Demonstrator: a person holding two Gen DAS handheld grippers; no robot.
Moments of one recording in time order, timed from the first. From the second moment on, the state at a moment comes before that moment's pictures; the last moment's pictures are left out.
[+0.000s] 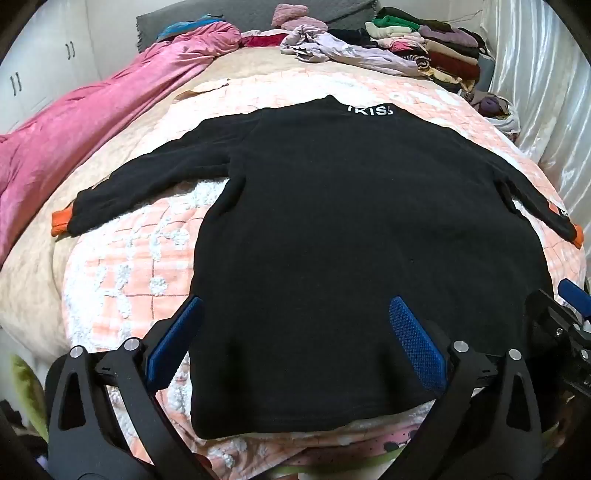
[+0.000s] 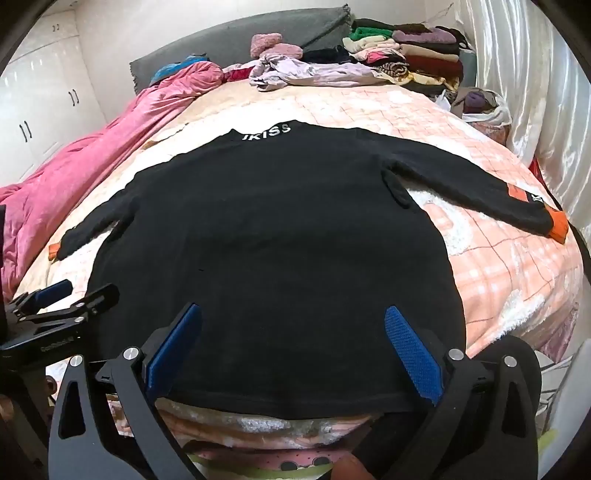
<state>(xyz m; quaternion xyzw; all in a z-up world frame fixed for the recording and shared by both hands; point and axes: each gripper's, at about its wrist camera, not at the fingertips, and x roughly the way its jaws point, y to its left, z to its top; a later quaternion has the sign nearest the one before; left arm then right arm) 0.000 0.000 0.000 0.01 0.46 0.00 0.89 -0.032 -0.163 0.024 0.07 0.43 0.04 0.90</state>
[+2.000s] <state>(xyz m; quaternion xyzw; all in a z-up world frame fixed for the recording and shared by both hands) 0.000 -0.003 0.002 0.00 0.45 -0.01 0.89 -0.036 -0.158 0.025 0.06 0.42 0.03 0.90</state>
